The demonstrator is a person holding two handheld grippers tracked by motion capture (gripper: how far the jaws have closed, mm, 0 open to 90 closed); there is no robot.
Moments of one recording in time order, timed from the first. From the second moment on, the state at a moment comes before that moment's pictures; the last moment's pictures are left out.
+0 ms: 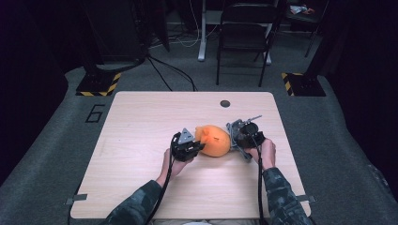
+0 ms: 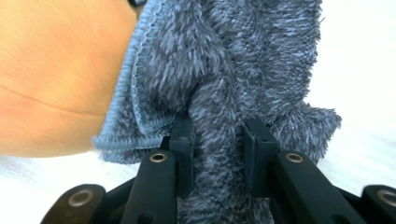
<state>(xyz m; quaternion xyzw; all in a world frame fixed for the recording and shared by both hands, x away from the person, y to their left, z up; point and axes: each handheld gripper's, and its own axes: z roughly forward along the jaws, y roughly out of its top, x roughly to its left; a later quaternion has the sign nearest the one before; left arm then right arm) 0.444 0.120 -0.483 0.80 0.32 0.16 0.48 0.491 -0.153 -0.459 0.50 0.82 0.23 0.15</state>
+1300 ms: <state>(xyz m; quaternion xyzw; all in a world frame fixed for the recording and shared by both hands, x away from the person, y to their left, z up) 0.442 0.117 -0.484 0.81 0.31 0.15 0.48 0.463 -0.104 -0.416 0.40 0.85 0.30 0.16</state>
